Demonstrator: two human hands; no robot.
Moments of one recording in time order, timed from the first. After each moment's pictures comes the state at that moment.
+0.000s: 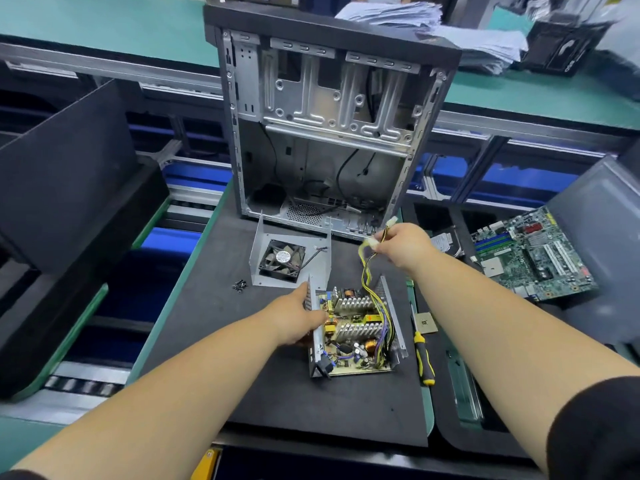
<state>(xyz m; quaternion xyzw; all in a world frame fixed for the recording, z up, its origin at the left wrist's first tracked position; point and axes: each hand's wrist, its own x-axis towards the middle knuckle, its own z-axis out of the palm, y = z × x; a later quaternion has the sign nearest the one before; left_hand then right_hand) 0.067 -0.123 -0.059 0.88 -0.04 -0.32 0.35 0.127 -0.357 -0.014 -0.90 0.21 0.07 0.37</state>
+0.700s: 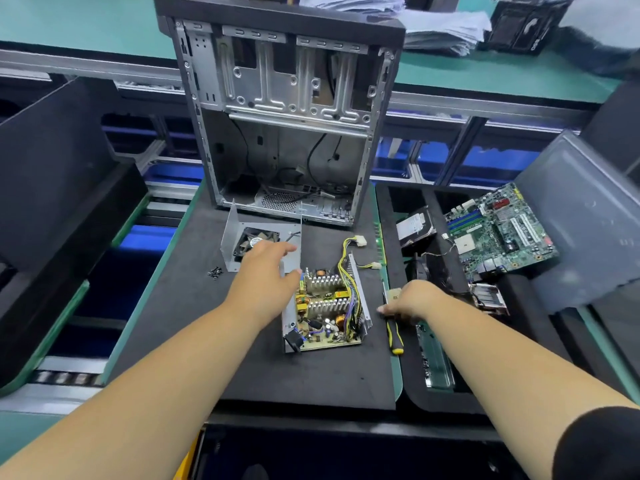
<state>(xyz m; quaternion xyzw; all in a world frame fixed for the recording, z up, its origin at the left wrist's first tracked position) 0.049 -0.139 -0.039 0.92 -0.12 -0.03 0.38 0.027 -0.424 -0.079 -0.91 0.25 0.31 0.10</state>
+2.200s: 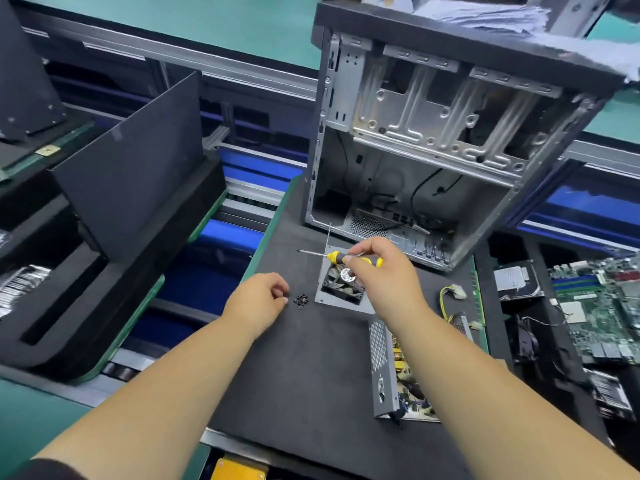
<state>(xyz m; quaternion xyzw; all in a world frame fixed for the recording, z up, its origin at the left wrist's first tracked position) 0.139 0.025 -0.107 0.93 0.03 -0.10 0.35 0.113 -0.185 -0.002 -0.81 0.10 0.00 0.57</state>
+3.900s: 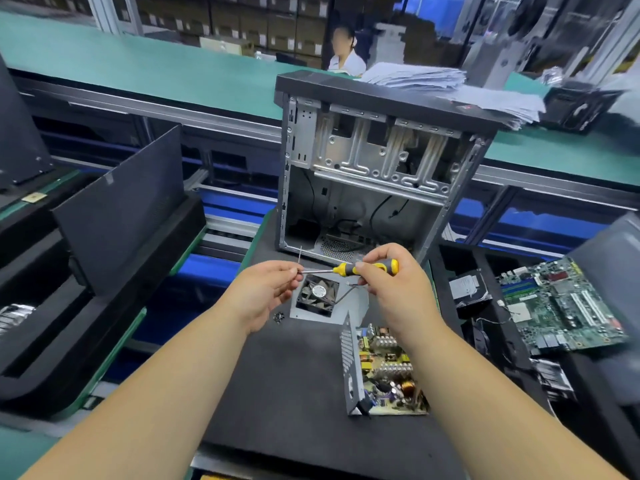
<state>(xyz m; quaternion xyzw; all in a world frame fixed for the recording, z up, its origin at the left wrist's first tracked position) 0.113 -0.024 0.004 0.60 0.06 -0.17 0.78 0.047 -0.220 0.061 -0.79 0.08 -0.10 0.59</state>
